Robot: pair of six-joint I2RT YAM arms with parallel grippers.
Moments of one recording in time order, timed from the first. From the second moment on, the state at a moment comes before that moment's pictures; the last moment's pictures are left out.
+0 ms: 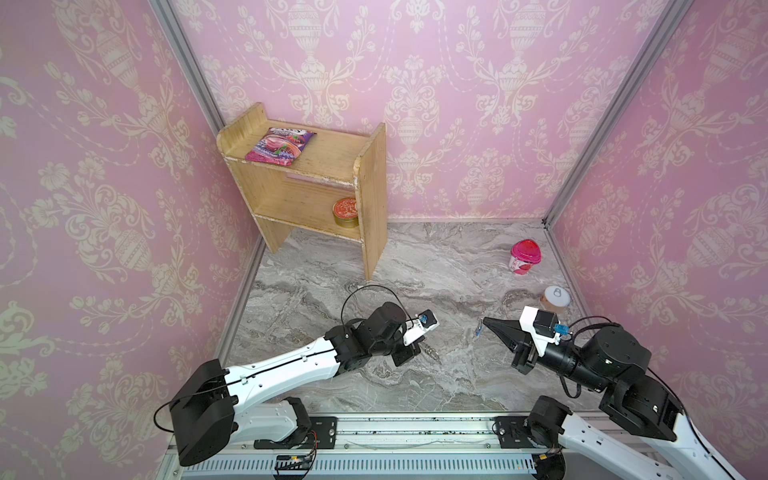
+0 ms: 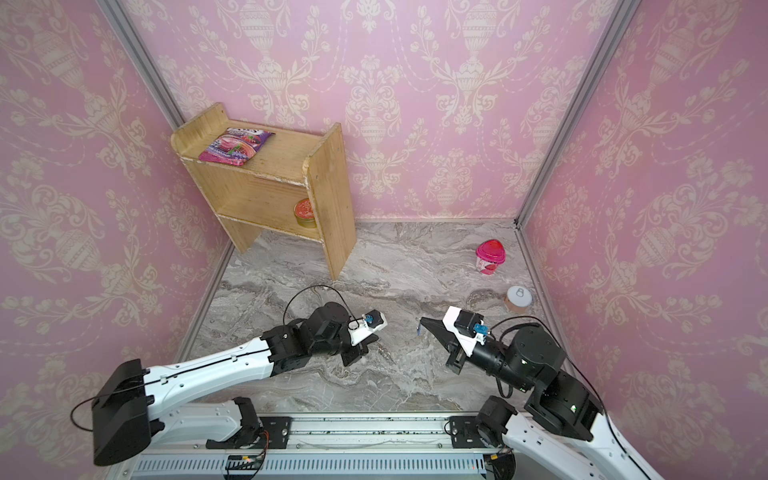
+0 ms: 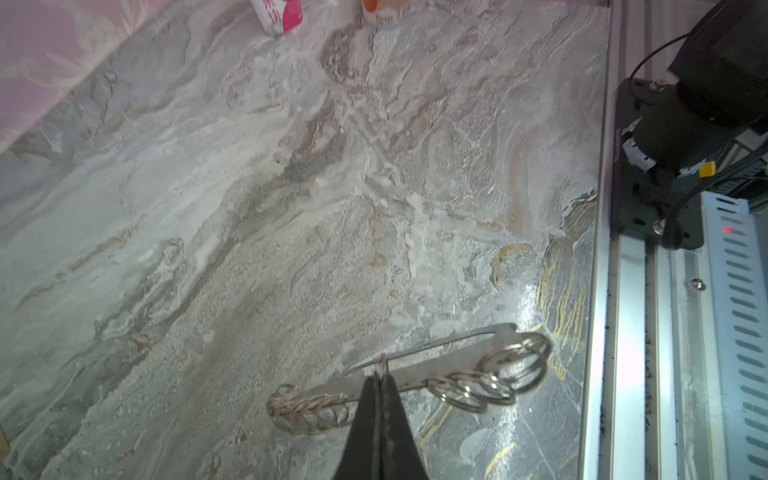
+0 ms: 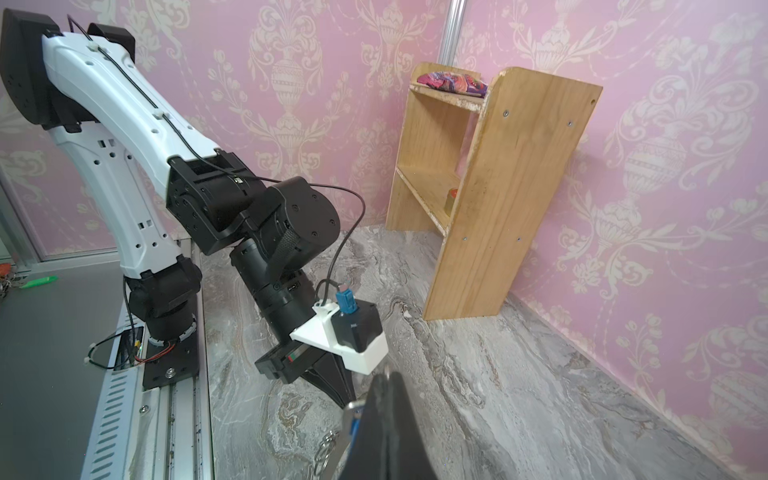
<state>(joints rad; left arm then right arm) -0.96 1.10 0.77 -0.01 0.18 0.28 0.79 0.43 0.87 -0.44 -0.20 -0.22</state>
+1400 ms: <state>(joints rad) -0.92 1.25 0.80 -0.44 -0.27 -0.04 0.79 0.42 0.79 -0.49 -0.08 -0.15</state>
